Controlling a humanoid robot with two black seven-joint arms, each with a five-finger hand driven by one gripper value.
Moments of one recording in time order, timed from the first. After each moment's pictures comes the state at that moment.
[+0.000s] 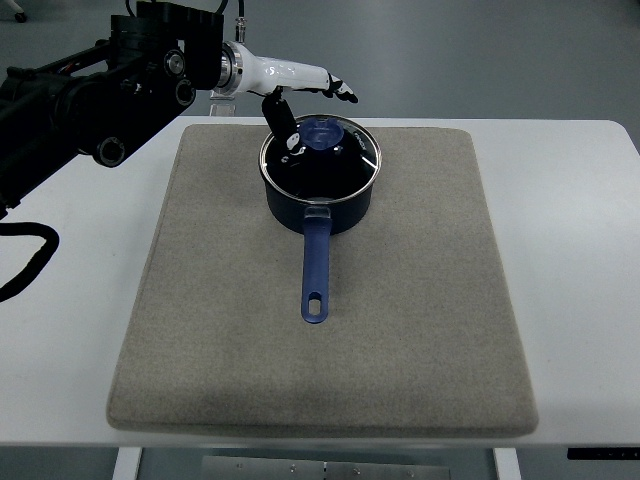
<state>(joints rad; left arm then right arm) -1.30 0.23 -0.50 -0.74 1.64 -0.57 -0.15 0.04 0.00 -0.05 0.20 -0.01 -0.01 0.07</state>
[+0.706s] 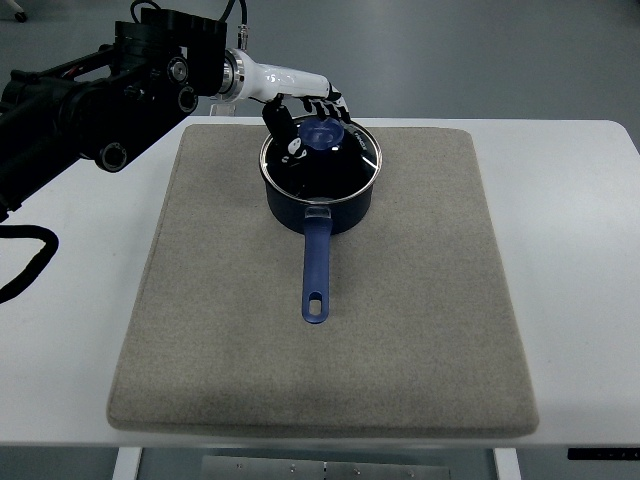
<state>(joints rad) -1.29 0.22 -0.49 -0.75 1.64 -0.56 -0.15 0.04 0.00 -0.05 0.20 -0.01 -0.01 0.07</state>
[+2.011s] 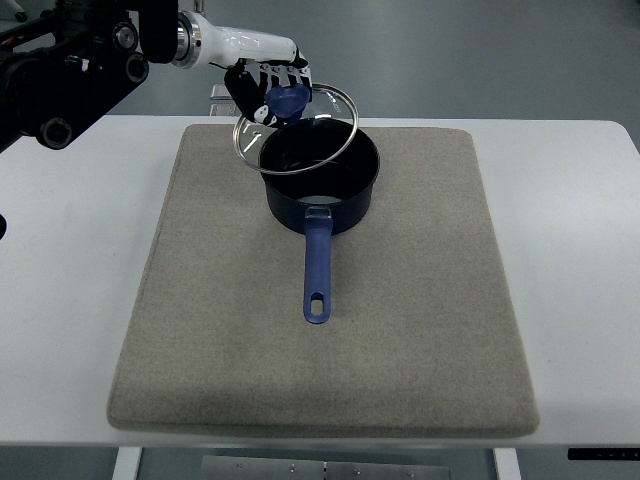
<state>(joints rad) -1.32 0.38 -0.50 -0.84 1.63 -0.56 -0.15 0.04 0.00 -0.05 0.20 -0.01 -0.01 0.07</state>
